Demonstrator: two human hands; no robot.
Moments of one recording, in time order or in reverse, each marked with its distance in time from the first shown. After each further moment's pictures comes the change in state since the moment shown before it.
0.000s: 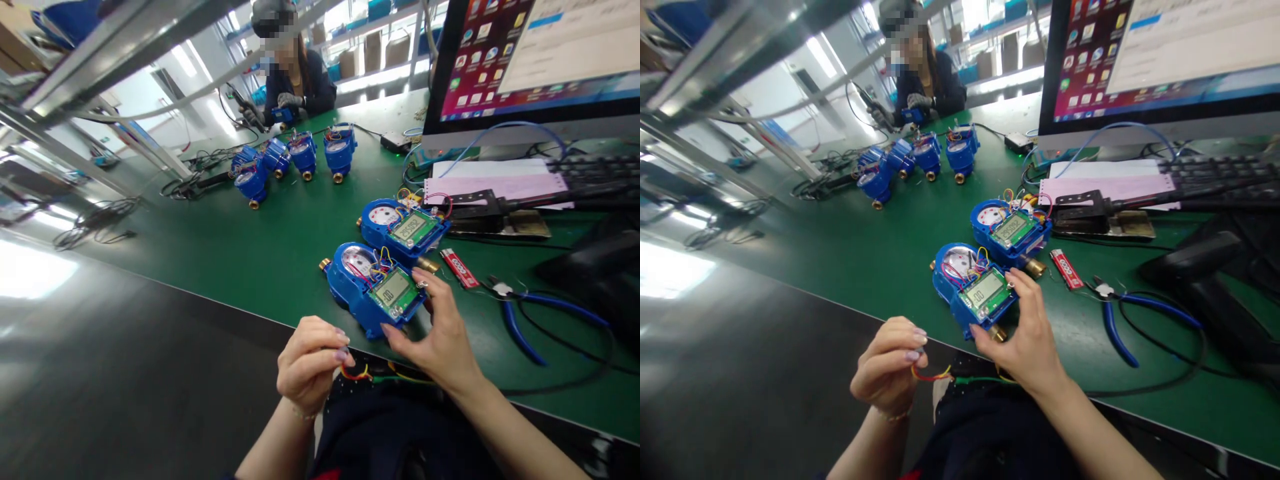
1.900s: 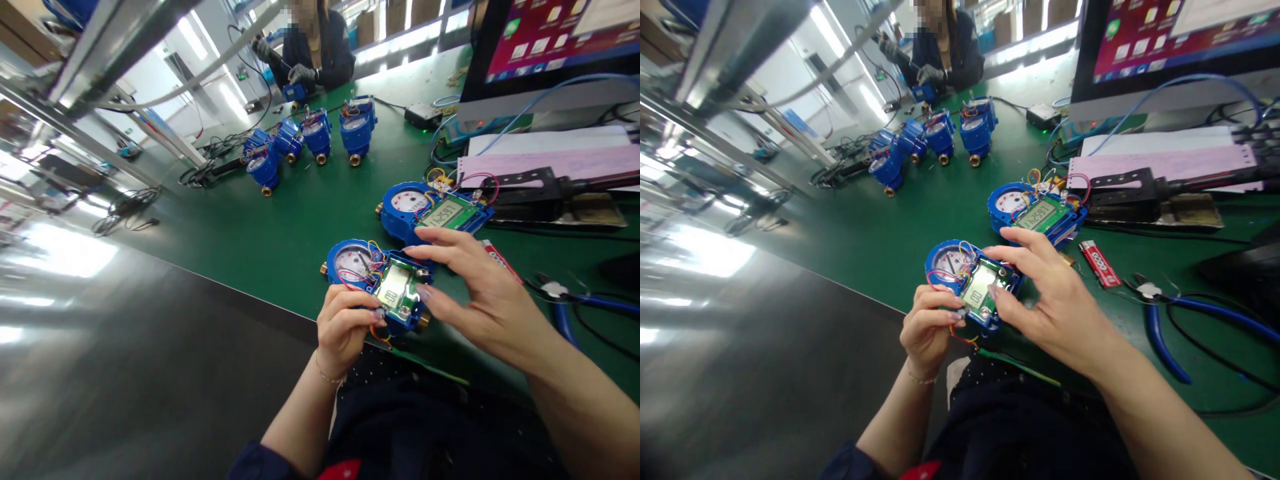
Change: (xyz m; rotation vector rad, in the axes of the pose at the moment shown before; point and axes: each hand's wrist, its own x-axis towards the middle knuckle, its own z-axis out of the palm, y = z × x) left_hand 0.005 -0.028 0.019 0.022 -0.090 -0.143; right_hand 0.062 -0.004 -0.023 0.083 -0.315 -0.172
